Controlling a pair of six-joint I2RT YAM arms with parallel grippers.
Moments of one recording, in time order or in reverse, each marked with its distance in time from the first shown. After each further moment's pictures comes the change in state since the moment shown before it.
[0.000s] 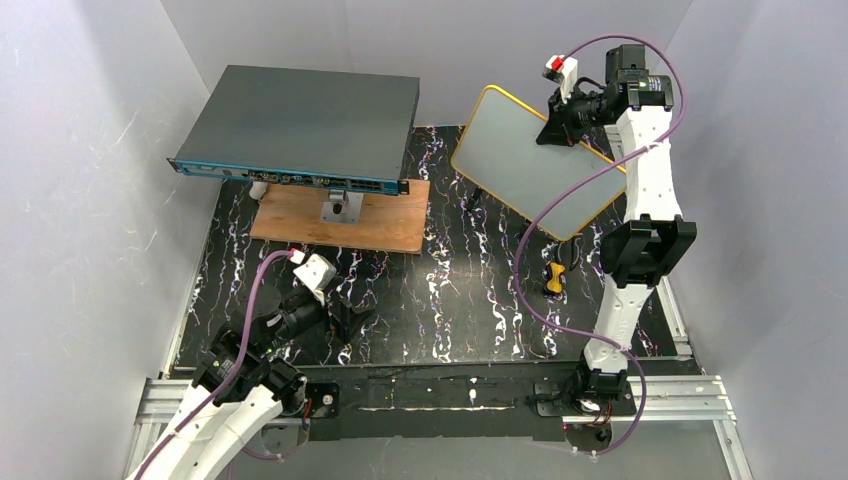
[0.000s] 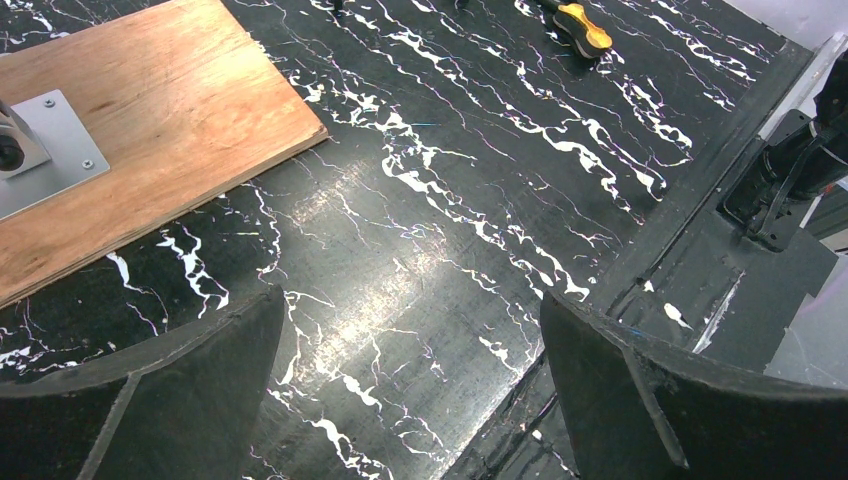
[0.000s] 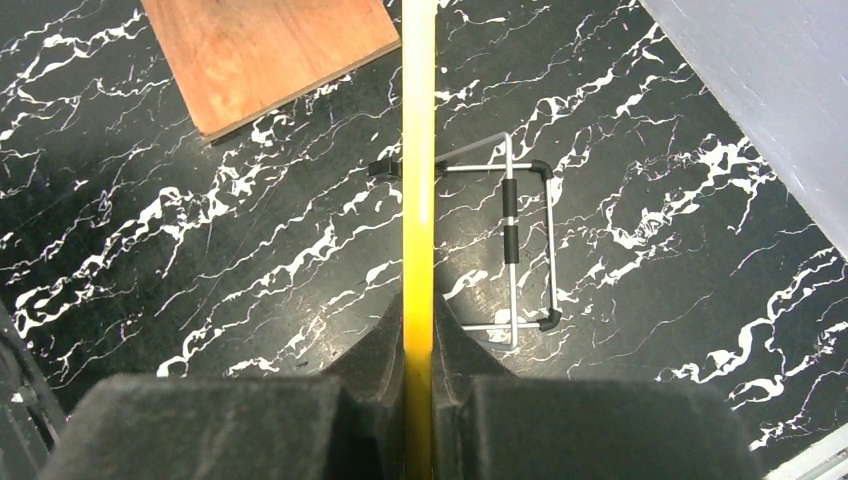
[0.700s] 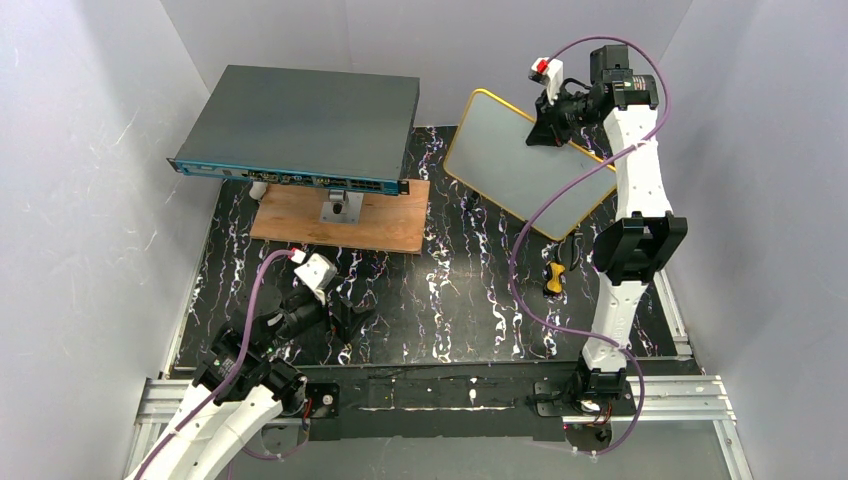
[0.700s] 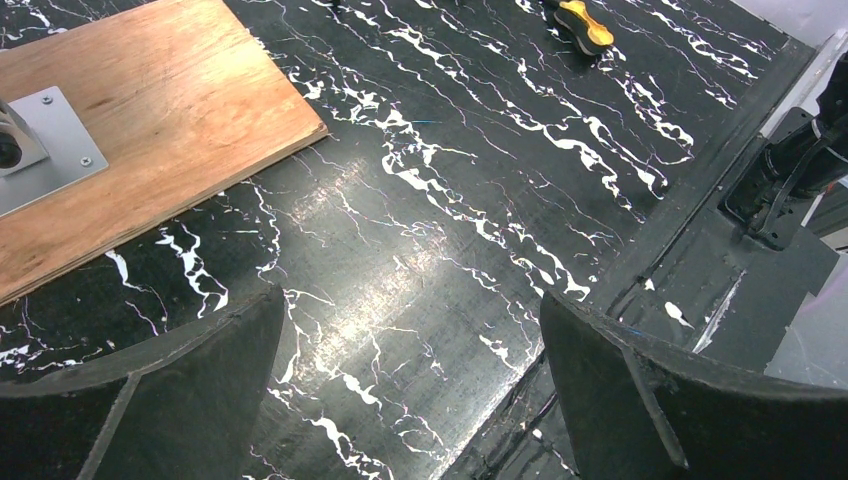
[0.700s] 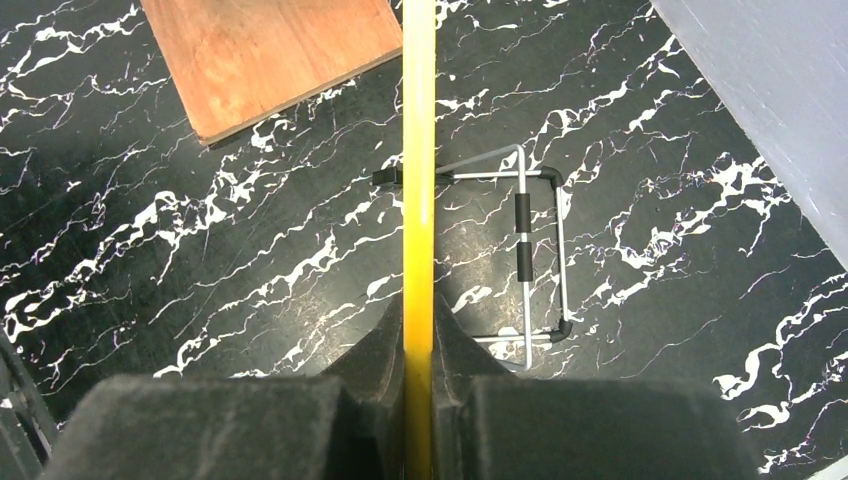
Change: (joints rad) left arm 0.000 0.006 0.000 0.000 0.000 0.000; right arm 0.055 0.040 0.023 0.026 0.029 0.012
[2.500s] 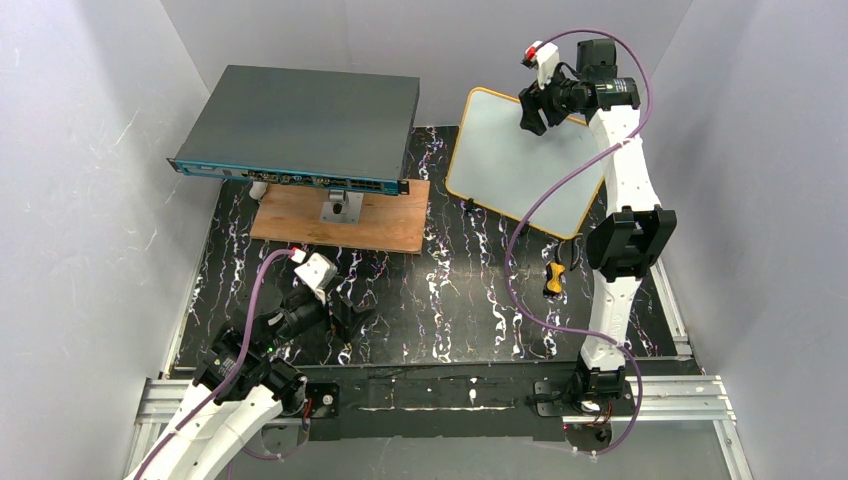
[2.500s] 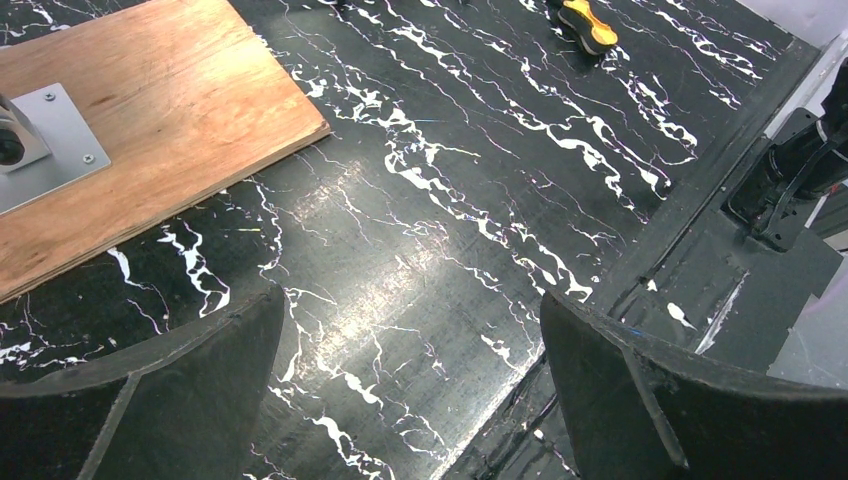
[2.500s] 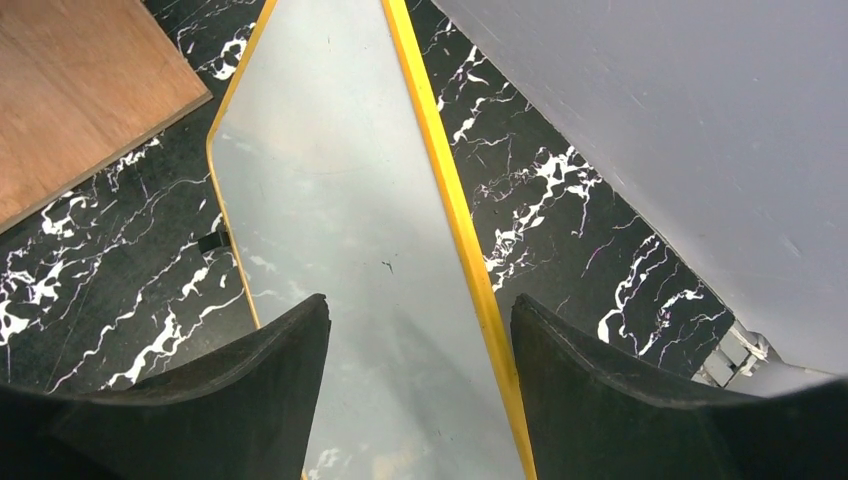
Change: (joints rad) left arm 0.000 0.005 0.000 0.000 -0.005 -0.002; right arm 0.047 0.046 -0.006 0.312 0.291 0.145
